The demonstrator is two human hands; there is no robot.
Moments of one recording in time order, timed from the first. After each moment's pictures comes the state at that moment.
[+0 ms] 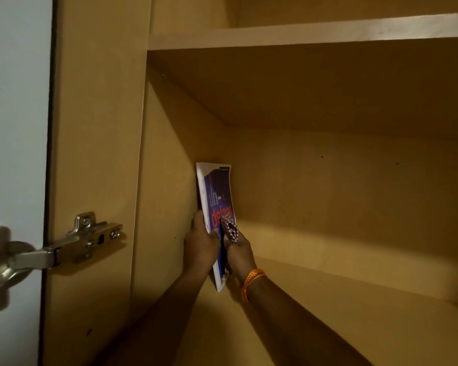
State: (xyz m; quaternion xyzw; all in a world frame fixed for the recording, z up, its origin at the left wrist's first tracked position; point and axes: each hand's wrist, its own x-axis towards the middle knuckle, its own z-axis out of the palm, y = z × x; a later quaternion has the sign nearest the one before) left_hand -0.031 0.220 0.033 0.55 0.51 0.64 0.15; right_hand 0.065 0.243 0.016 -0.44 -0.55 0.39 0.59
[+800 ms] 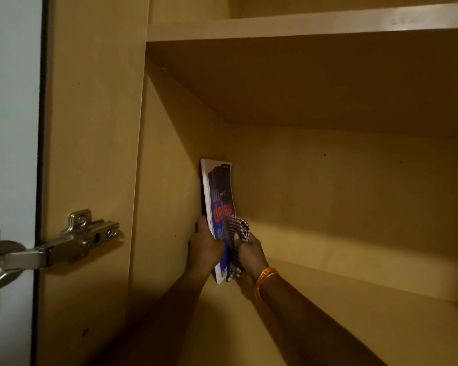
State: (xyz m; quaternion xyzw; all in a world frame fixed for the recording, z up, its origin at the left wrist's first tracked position) left_hand -0.025 0.235 0.023 0.57 0.55 0.58 0.18; right_hand 0.095 0.249 0.017 -0.46 -0.57 0.38 0.56
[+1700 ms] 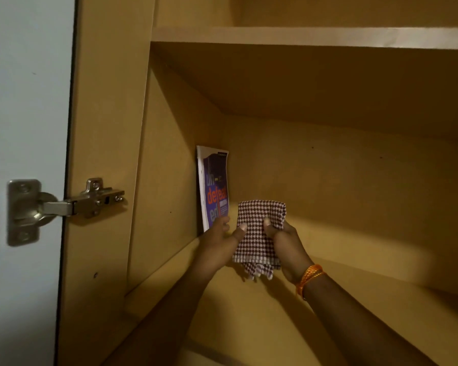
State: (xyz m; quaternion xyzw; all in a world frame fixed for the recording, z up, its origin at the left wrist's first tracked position) left_hand 0.022 0.126 0.029 0.59 0.46 0.56 0.35; right_hand 0.179 0.115 0.058 -0.43 -0.56 0.40 0.59
